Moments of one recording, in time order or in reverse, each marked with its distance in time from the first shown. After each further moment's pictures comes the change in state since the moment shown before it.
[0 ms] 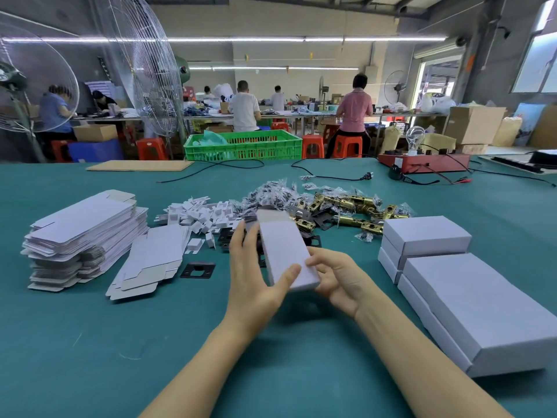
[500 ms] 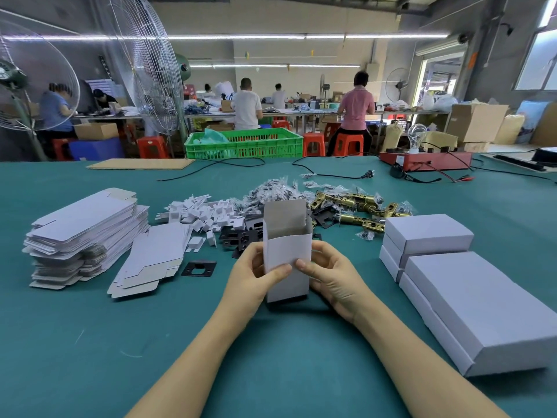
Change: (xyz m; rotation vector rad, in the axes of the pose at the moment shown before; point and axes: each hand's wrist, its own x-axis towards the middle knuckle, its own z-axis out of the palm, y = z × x) left_hand 0.007 -0.015 -0.006 -0.507 -0.146 -0.353; right_hand 0.004 0.019 -0.007 -0.098 -0.069 -0.275
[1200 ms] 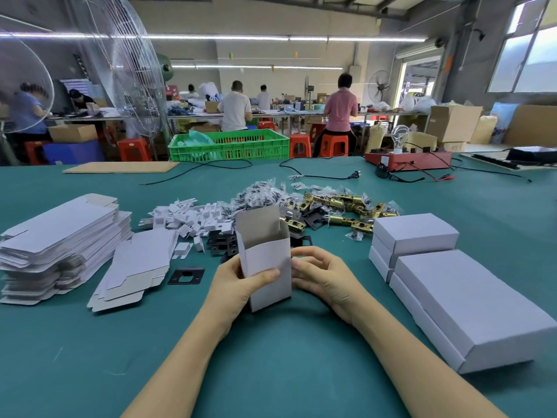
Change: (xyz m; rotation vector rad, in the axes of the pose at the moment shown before) left_hand 0.013 -0.007 -0.013 -0.050 -0.012 -0.103; right_hand 0.005 -0.001 -0.006 -0.134 0.037 0.029
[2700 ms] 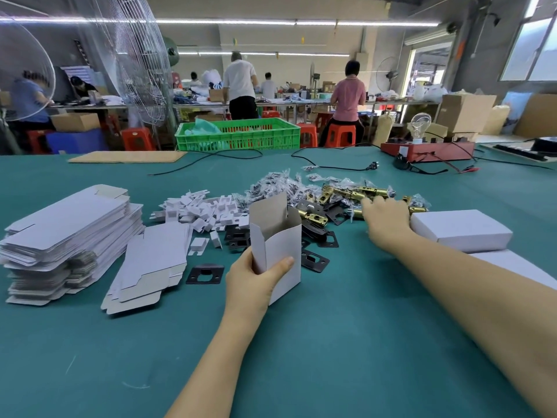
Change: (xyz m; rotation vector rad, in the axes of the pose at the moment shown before) left_hand 0.008 -0.003 -0.007 0.089 0.190 0.004; right_hand 0.104 -0.042 -0.067 -2.159 0.406 0.003
